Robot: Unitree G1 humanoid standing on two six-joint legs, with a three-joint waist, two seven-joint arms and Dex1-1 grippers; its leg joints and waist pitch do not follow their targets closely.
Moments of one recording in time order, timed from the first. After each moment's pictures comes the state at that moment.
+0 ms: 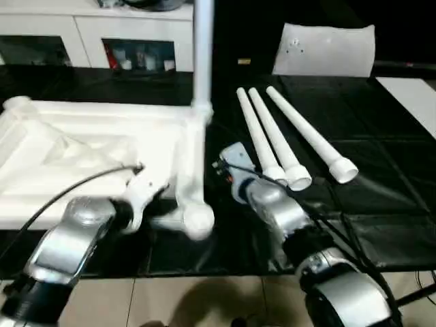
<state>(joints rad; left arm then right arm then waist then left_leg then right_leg) -0.28 0.54 -0.17 -0.05 -0.05 0.65 -0.76 -0.71 0.07 0.17 0.83 -0.03 0.21 0.29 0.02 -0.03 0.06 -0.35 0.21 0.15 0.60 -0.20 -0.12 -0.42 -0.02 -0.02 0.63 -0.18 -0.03</state>
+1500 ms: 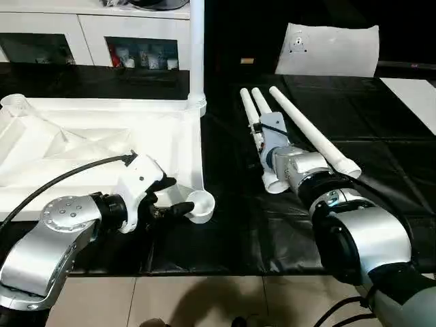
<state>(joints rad) -0.16 0.59 -0.07 -0.42 -0.24 0.77 -0.77 -1.09 -0.05 -0.10 1.30 0.04 0.42 0.06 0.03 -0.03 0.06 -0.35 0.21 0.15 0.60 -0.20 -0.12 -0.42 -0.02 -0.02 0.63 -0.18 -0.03</state>
